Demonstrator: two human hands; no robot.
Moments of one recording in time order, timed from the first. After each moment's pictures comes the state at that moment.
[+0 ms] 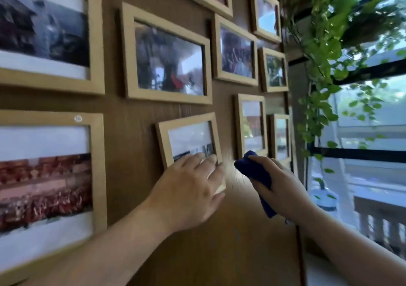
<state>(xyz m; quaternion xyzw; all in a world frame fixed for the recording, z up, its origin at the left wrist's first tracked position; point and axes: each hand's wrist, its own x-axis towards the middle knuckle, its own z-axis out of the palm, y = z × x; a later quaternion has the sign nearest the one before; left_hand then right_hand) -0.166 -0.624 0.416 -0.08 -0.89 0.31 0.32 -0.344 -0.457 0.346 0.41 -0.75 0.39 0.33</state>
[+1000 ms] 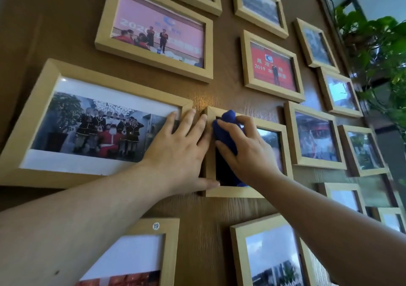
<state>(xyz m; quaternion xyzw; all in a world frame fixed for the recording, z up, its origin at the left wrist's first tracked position) -0.140 -0.738 0.637 0.17 -0.76 0.50 0.38 -0.308 -0.652 0.621 0.50 -0.53 0.37 0.58</state>
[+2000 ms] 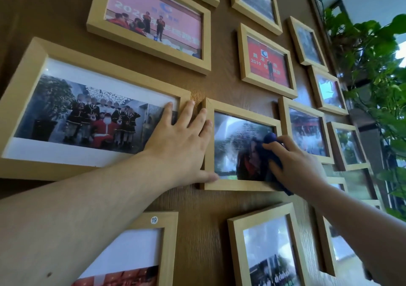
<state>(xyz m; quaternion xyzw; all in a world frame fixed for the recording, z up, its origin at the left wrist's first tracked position) -0.146 -0.739 0.640 0.17 -0.78 0.48 0.37 -0.386 -0.593 0.581 0.42 -0.67 0.25 0.57</state>
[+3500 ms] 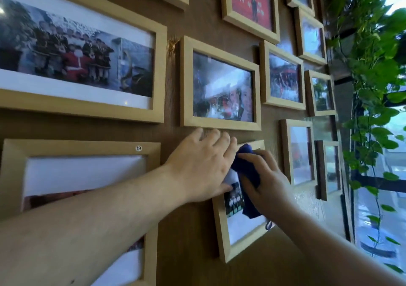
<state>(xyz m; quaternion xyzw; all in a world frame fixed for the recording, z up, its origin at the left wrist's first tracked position) -0.164 -0.696 0.515 -0.02 -0.84 0.45 0.31 -0.324 -0.591 0.423 0.49 -0.63 0.43 0.43</state>
